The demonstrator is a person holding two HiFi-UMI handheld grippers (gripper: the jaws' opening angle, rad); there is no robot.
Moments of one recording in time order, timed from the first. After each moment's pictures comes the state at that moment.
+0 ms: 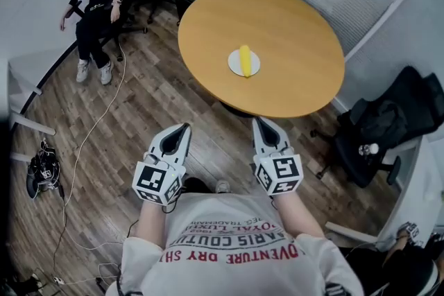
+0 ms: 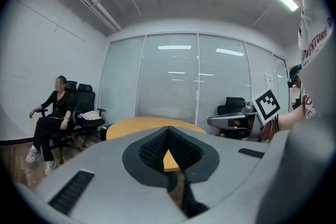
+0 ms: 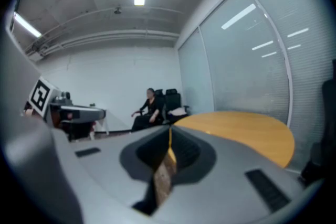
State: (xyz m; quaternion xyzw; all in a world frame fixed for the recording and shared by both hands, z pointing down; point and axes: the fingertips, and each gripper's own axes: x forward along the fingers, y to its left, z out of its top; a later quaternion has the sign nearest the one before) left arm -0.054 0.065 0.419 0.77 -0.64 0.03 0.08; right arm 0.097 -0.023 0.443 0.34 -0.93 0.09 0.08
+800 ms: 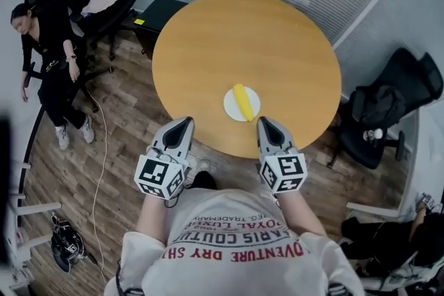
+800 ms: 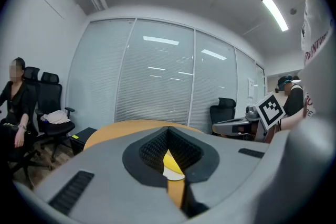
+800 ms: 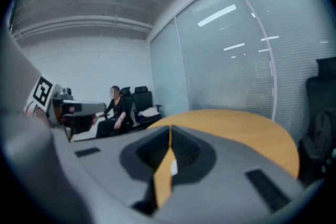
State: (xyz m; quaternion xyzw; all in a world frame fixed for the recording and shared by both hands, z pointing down) left arm -0.169 -0.199 0.432 0.86 -0.50 0.04 0.09; right arm 0.012 -0.223 0.471 0.50 -0.85 0.13 0.09
